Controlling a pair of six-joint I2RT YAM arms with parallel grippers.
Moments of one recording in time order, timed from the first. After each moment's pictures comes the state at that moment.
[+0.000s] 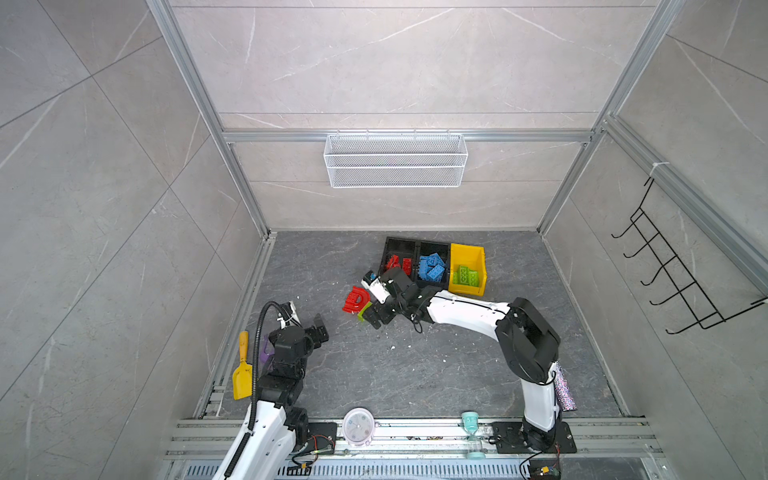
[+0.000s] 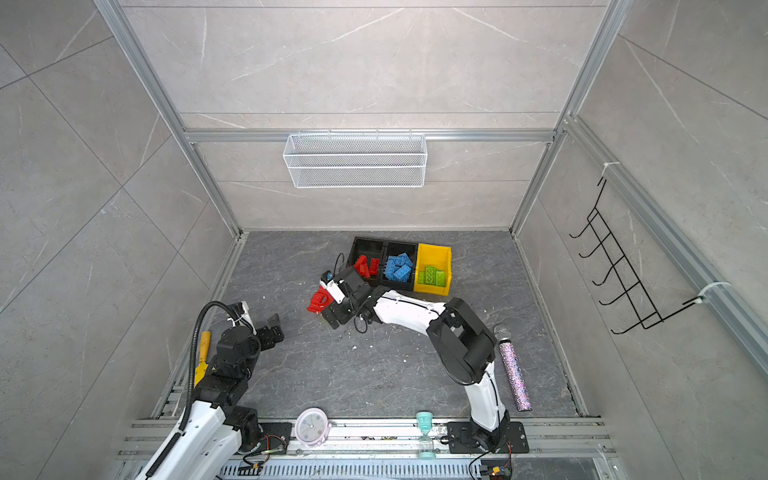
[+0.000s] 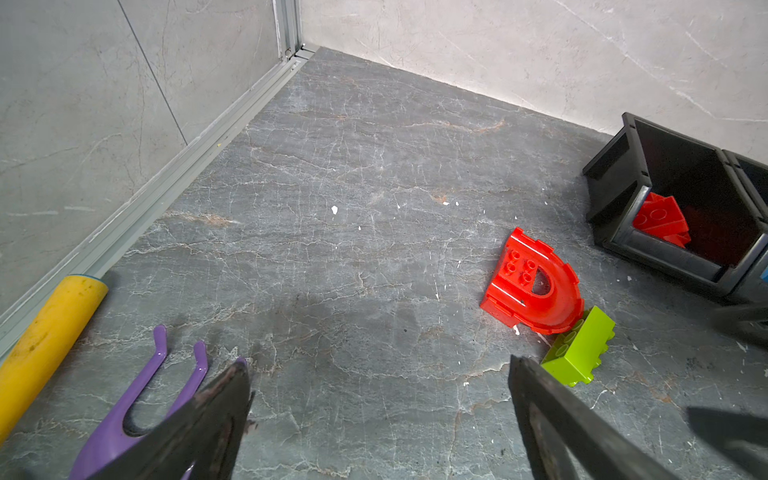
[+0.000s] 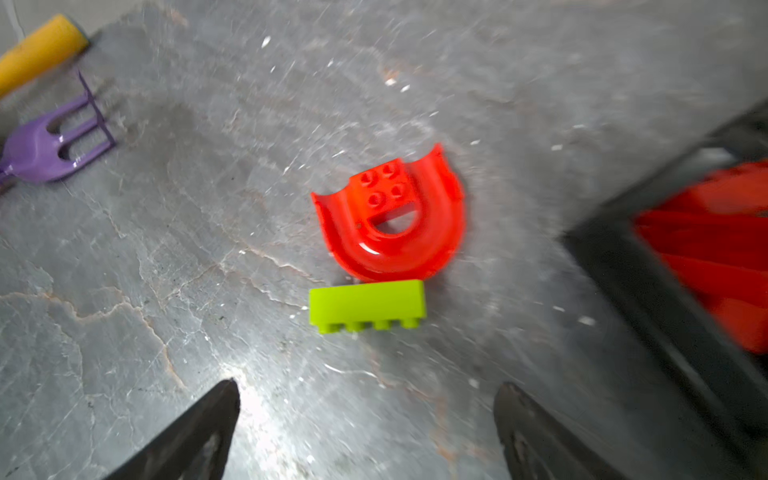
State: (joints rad) left arm -0.20 0.56 0.28 -0.18 -0.30 -0.32; right arm 0.87 2.04 1.47 -0.23 -0.10 -0.01
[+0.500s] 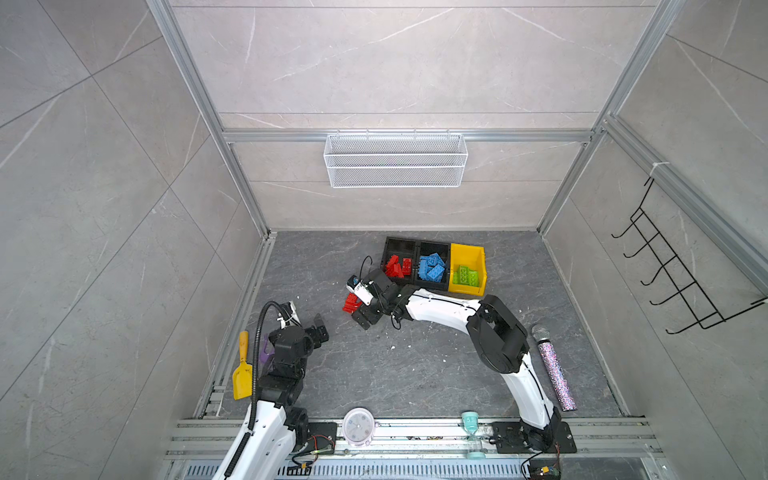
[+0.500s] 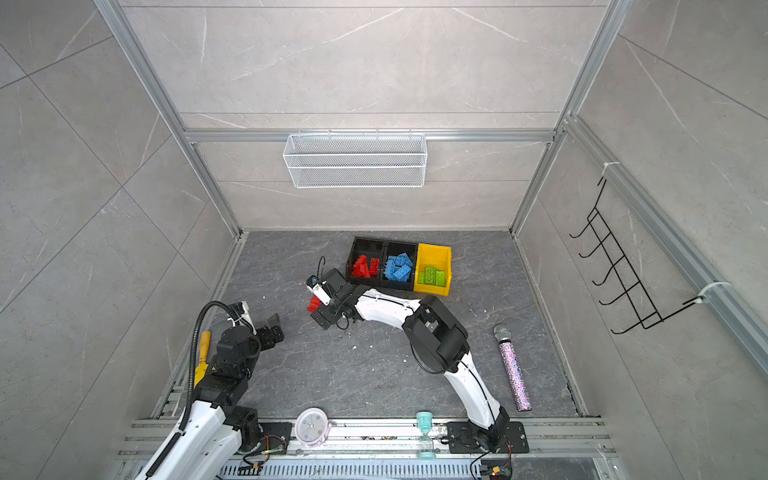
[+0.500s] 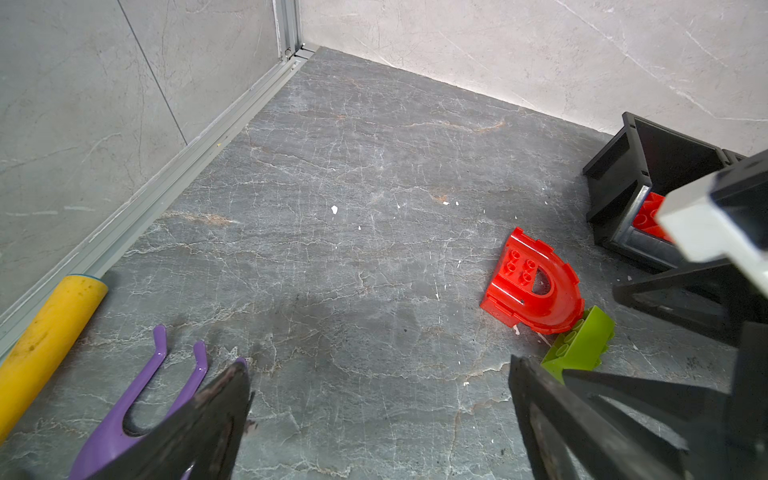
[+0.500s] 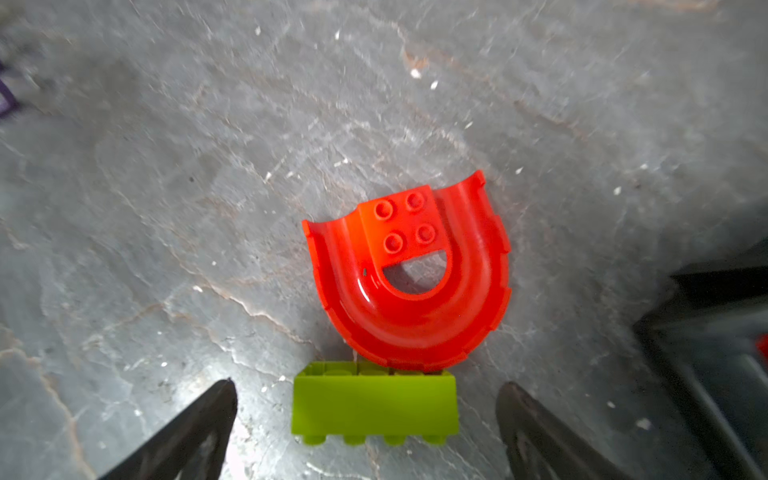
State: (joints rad) left arm -0.20 0.56 0.28 -0.18 -0.30 -0.32; right arm 0.89 2.25 1.69 -0.32 -0.04 -0.10
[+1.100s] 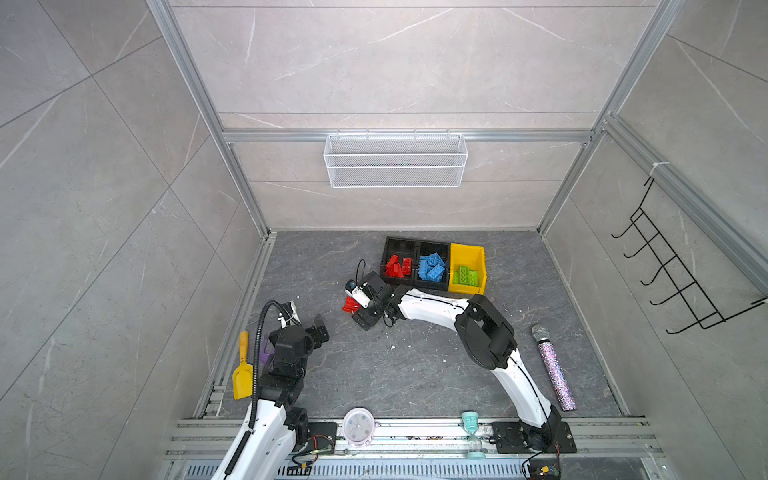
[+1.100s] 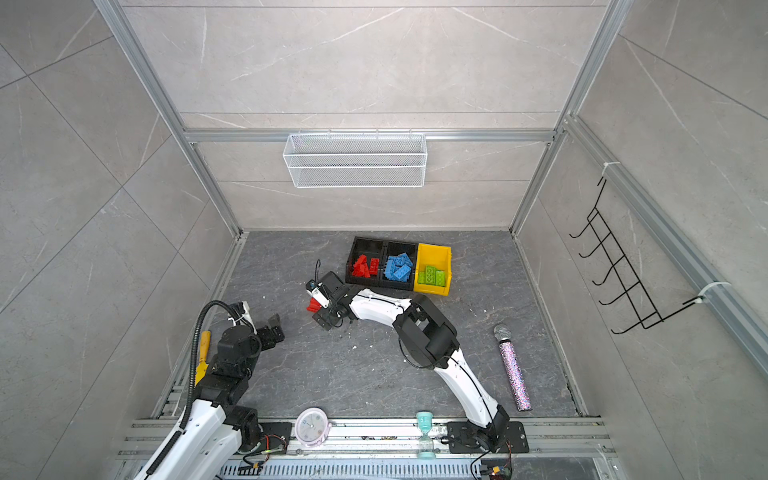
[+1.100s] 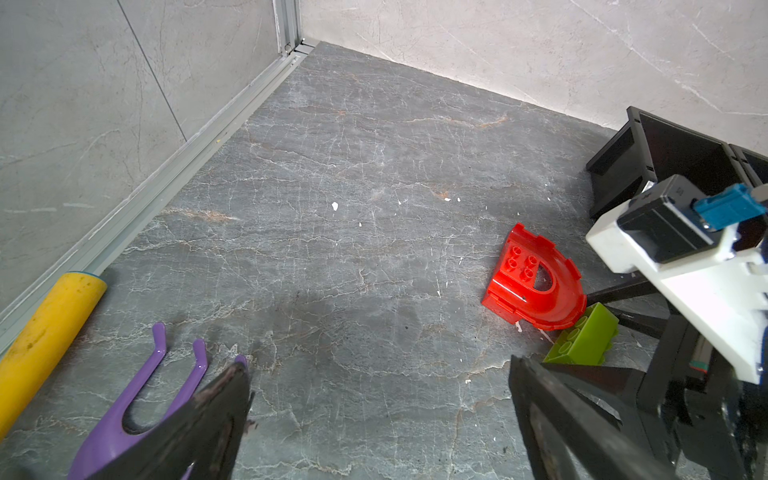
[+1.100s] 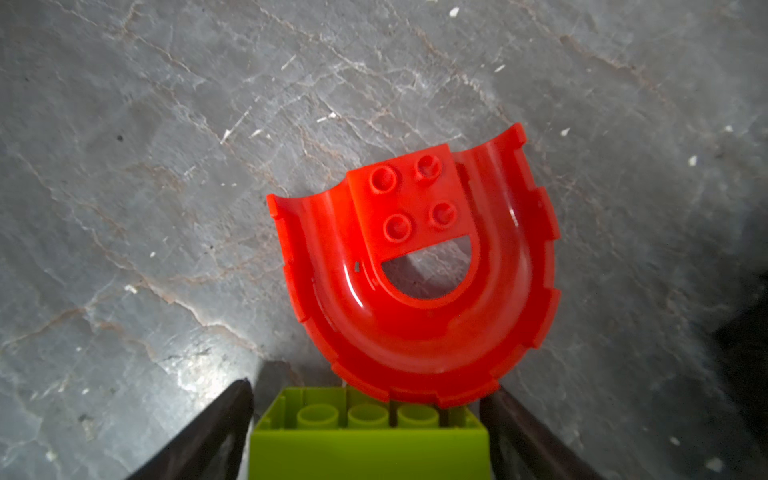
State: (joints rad) left arm -0.20 0.58 0.28 -0.18 -0.30 -0.32; right arm 0.88 2.33 1.78 -0.38 -0.02 -0.11
